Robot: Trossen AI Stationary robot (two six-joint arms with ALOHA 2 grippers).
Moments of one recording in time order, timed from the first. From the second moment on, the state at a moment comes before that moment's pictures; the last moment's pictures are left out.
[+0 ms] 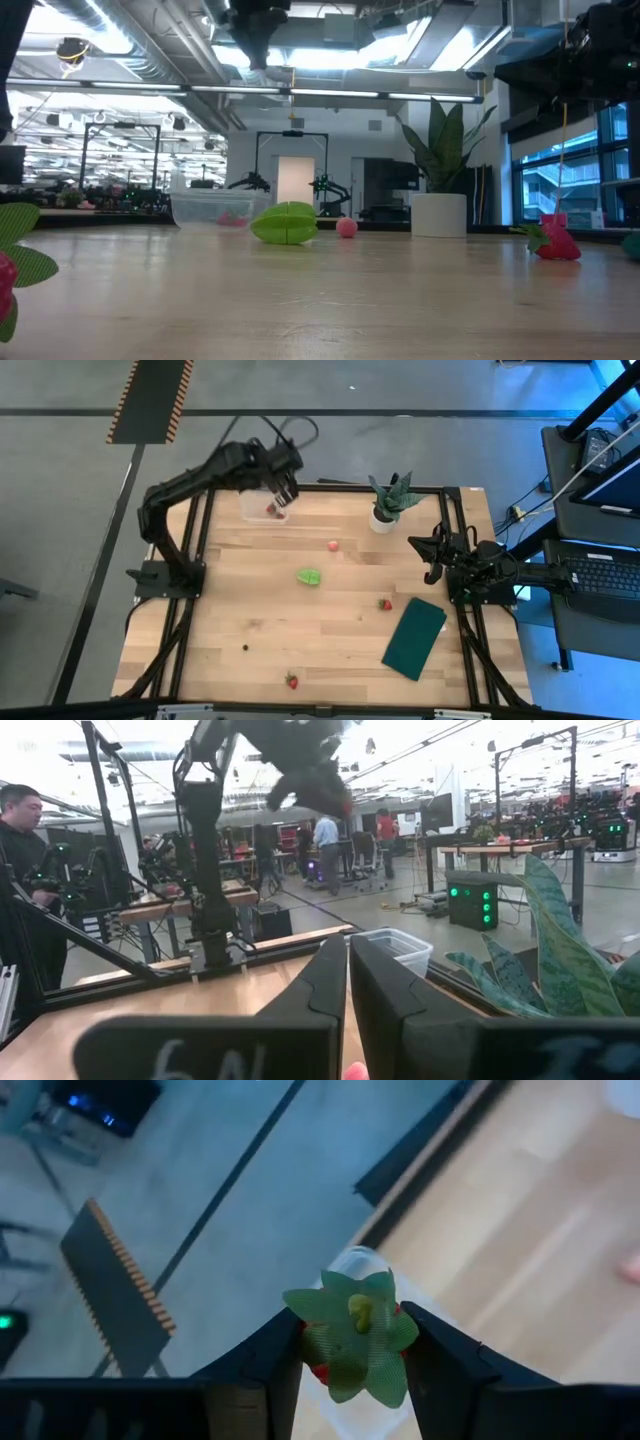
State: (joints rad) left arm 0.41 1.70 1.99 -1.38 -0.58 -0.12; right arm -0.06 0.00 0.01 0.22 0.27 0.07
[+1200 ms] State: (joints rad) left arm 0.72 1.71 1.16 -0.90 -0.22 -0.23; right arm -0.06 0.00 0.01 0.20 0.27 0.05
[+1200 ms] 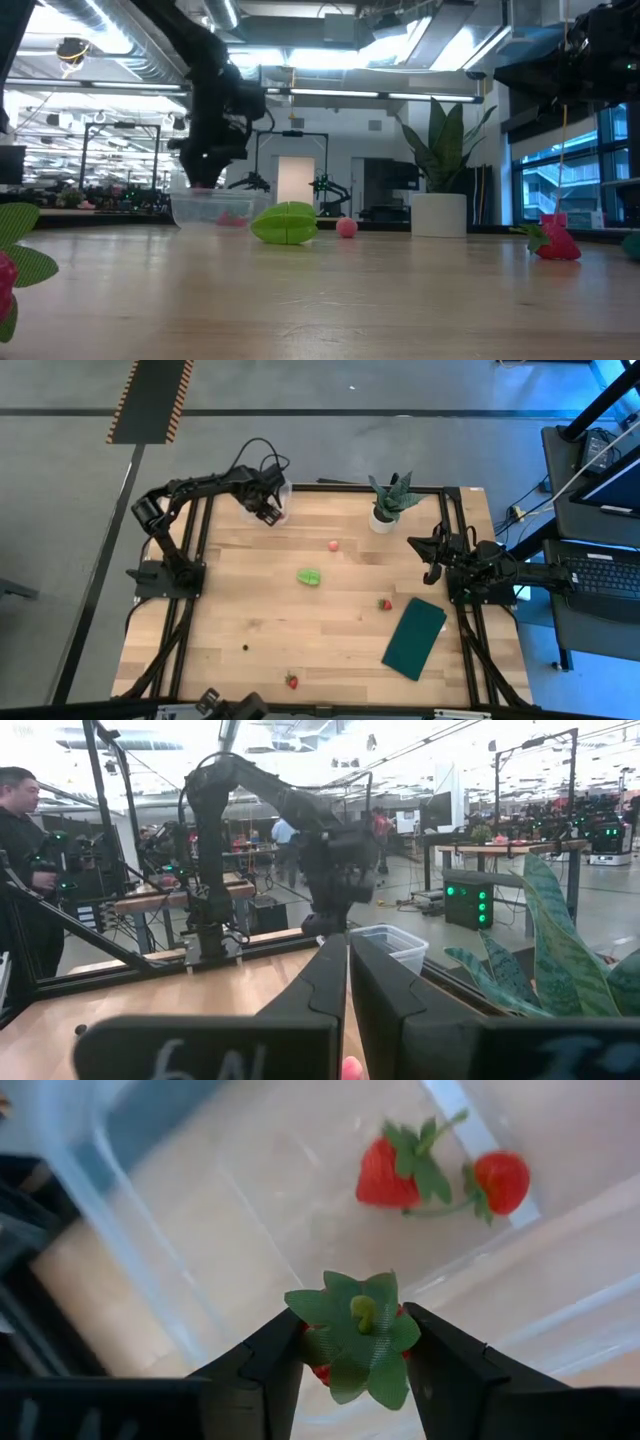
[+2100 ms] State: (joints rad) left arm 0.68 1.64 1.15 -0.77 -0.21 -0.17; right arm -0.06 0.00 0.01 0.21 0.27 0.05
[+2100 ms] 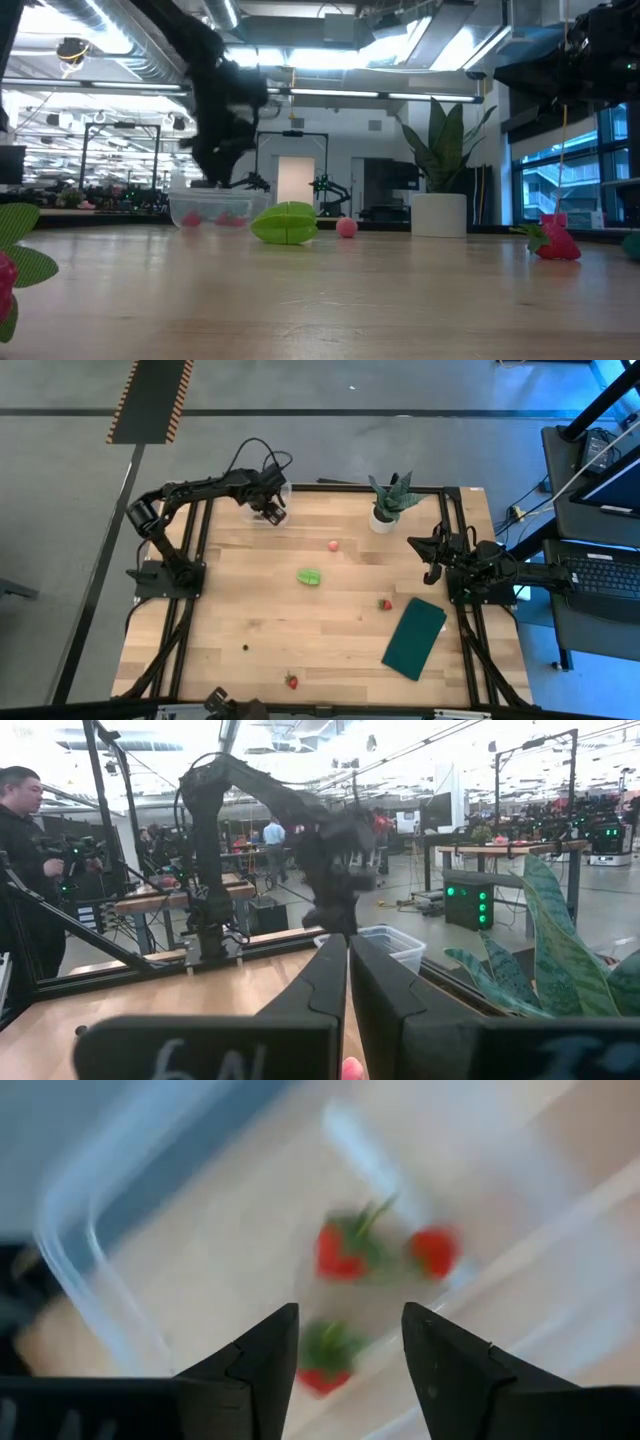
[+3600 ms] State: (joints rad) left arm -0.30 1.43 1.41 -1.10 0.10 -0.11; right arm -0.06 0.00 0.01 0.22 0.27 0.04
